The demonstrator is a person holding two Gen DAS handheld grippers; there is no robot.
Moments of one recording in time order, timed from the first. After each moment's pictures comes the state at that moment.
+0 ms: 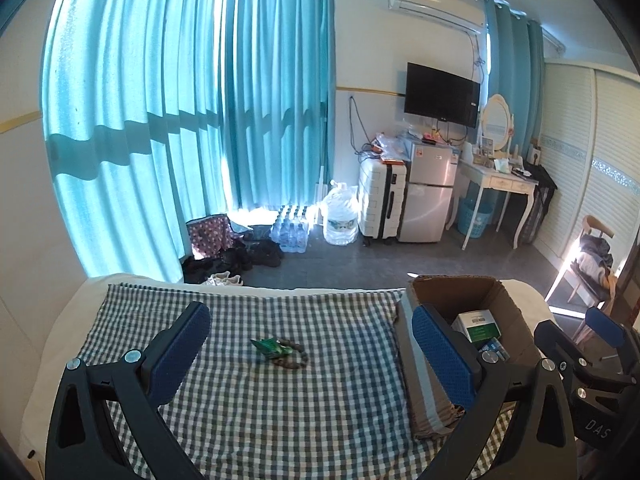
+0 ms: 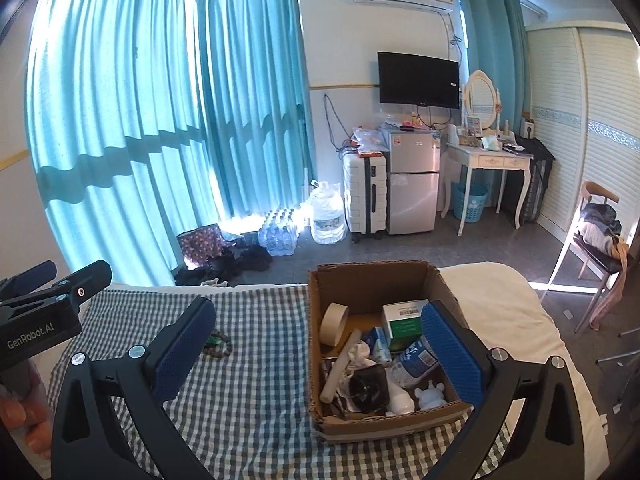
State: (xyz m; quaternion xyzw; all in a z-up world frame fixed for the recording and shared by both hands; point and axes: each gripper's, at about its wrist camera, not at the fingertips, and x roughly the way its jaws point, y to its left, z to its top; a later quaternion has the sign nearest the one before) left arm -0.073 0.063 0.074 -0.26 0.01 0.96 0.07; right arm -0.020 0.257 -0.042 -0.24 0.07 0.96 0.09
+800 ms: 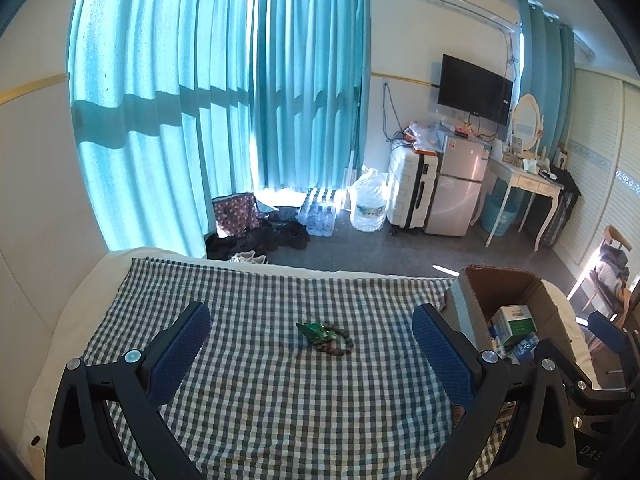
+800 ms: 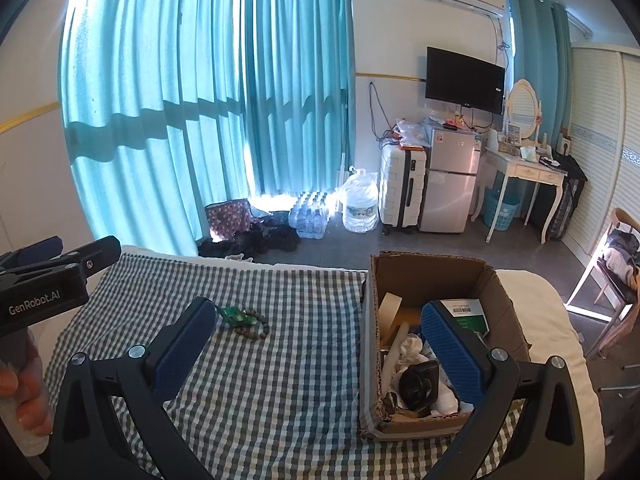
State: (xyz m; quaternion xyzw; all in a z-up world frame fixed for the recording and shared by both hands) left arm -0.093 -0.006 0.043 -0.29 0.00 0.96 0.03; right arm -0.052 0.190 -0.069 -0.27 0.02 0.96 0.03
